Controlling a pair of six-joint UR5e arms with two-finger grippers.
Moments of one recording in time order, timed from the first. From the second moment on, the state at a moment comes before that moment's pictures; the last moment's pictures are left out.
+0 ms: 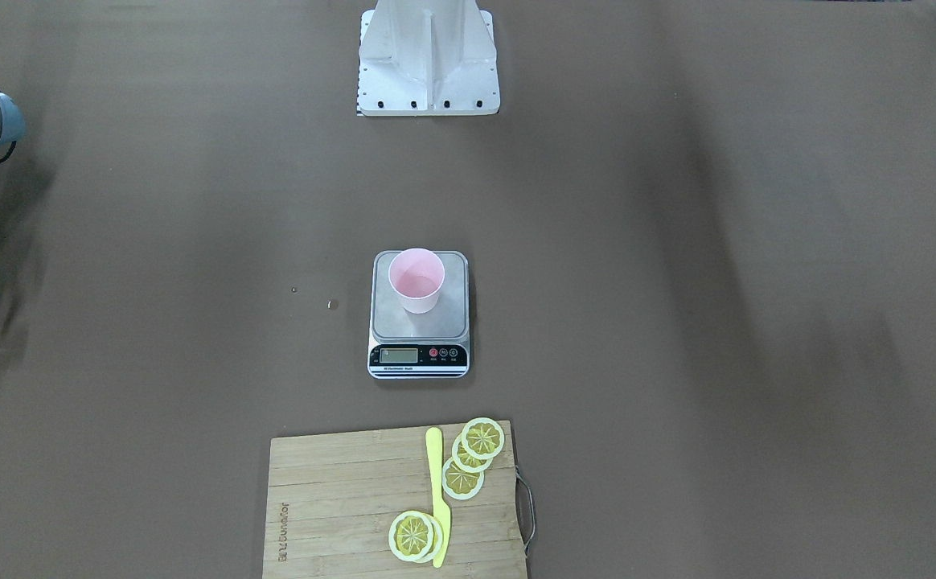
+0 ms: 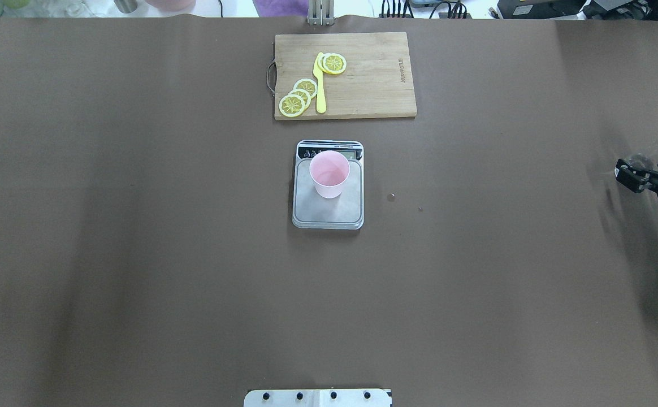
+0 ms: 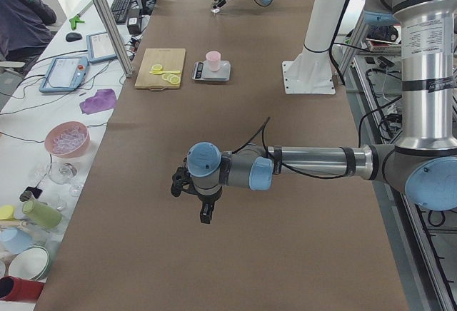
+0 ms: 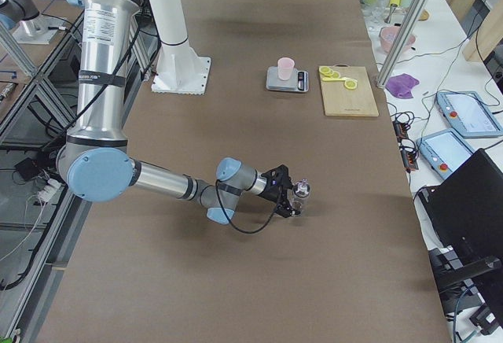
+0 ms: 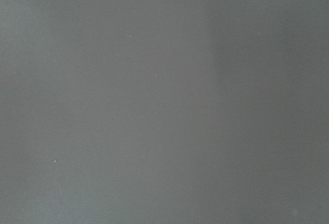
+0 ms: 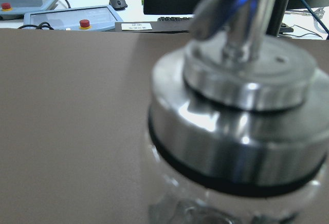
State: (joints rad) left arm -1.52 -1.45 -1.67 -1.68 -2.40 0.04; right arm 0.79 -1.70 1.27 -0.05 1.27 0.99
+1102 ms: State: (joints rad) left arm -1.52 -1.45 -1.68 -1.68 -2.40 0.04; right arm 0.79 -1.95 1.43 0.11 1.38 0.99
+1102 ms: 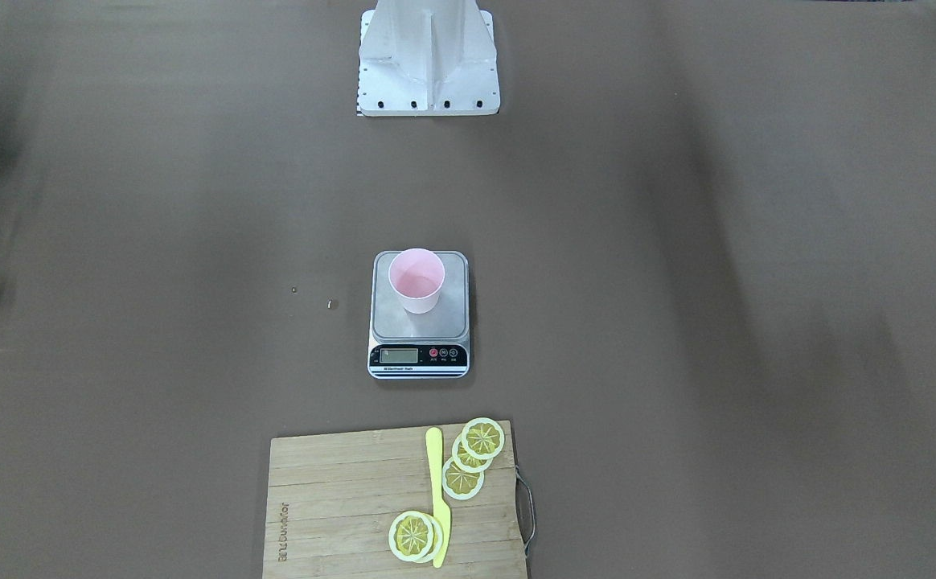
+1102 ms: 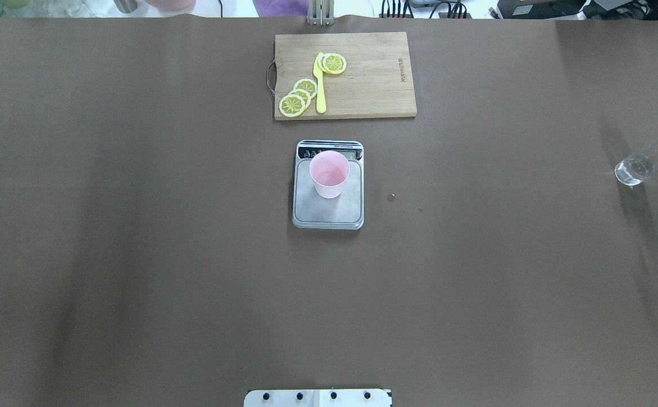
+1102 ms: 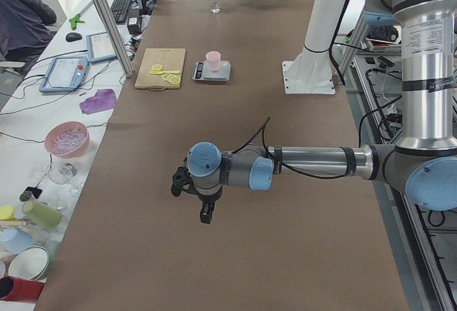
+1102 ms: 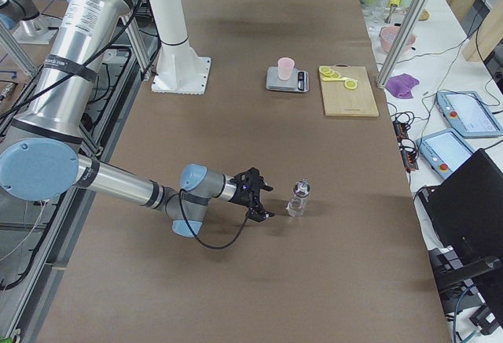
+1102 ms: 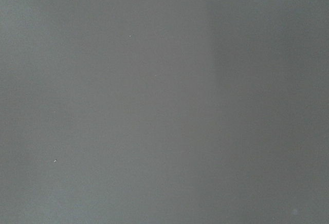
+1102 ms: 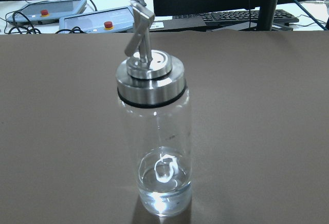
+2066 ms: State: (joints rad) left arm -1.52 -1.45 -1.68 -1.68 -2.40 0.04; right arm 1.41 -1.71 1.42 -0.37 2.10 0.64
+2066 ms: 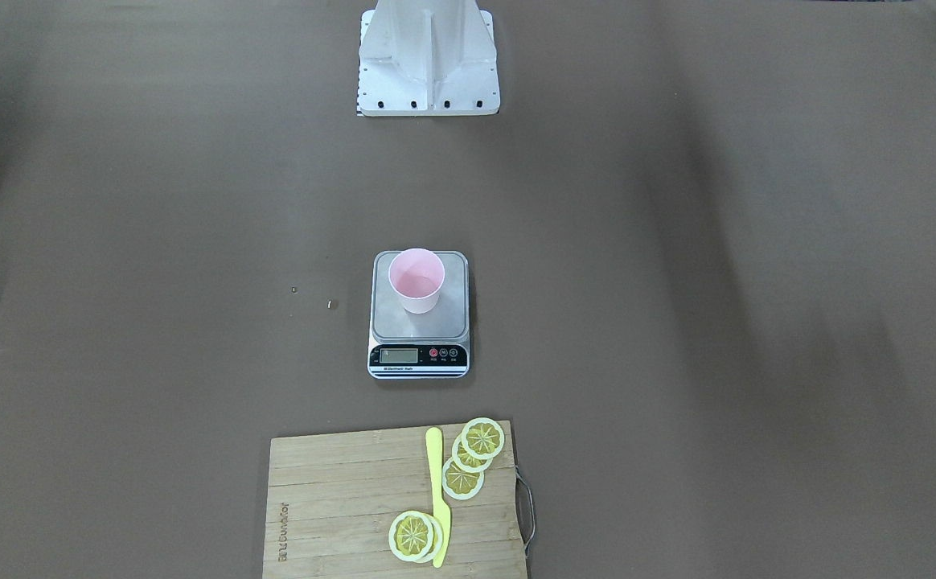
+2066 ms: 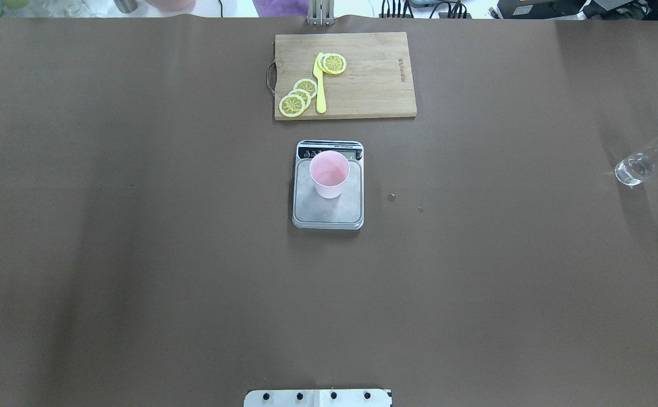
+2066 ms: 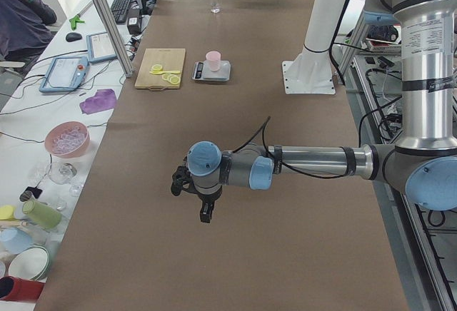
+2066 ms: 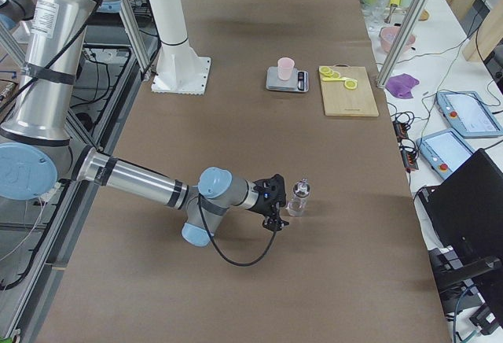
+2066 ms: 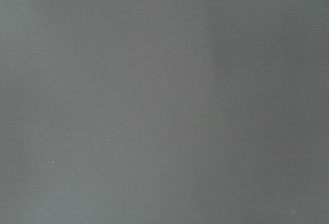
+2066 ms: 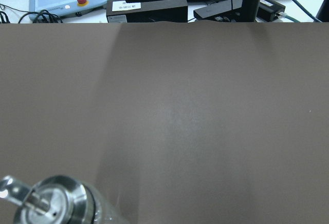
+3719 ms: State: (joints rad) left arm -1.52 -1.49 -1.67 -1.56 -2.39 0.05; right arm 1.57 -1.41 1.51 -1.76 2.34 0.00
